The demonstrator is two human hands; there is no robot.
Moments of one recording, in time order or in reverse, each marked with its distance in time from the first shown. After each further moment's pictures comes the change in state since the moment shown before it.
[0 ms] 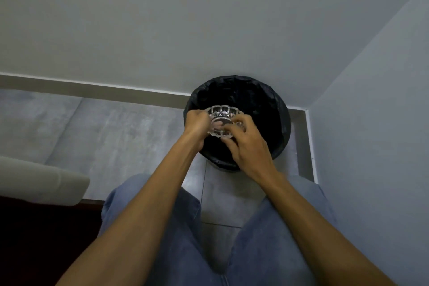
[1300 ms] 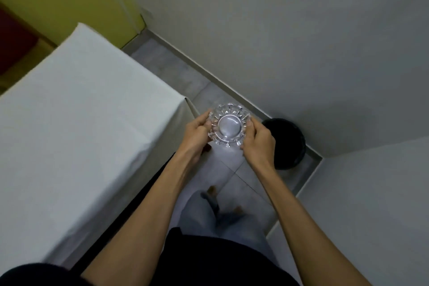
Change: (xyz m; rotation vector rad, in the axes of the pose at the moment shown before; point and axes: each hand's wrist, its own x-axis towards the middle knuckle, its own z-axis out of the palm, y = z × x) left_hand -0.491 0.328 -0.155 -0.381 0.397 0.019; right_hand 0.102 -0.417 -0.391 0.444 -0.435 0.346
